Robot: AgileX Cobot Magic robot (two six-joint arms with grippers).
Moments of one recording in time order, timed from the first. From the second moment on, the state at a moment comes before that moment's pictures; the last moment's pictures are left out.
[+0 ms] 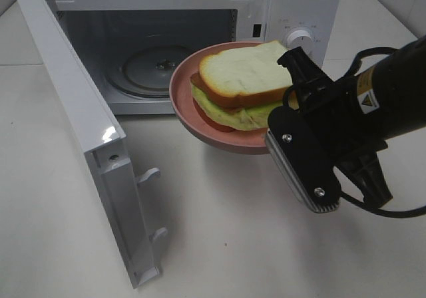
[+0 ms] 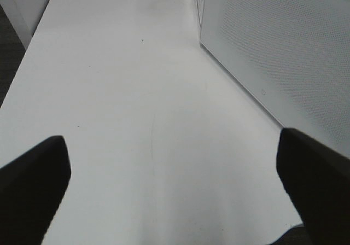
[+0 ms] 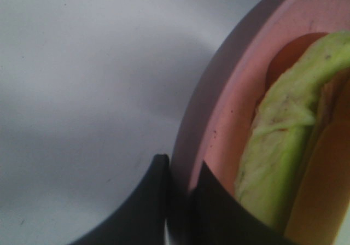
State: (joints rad) left arm 0.01 0.00 -0.52 -0.05 1.08 0.02; right arm 0.69 1.33 -0.74 -0.25 0.39 -1.27
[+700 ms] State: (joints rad) left arm 0.01 0.00 -0.52 -0.05 1.08 0.02; right arm 0.69 1.04 -0.58 -0.35 0.54 -1.11
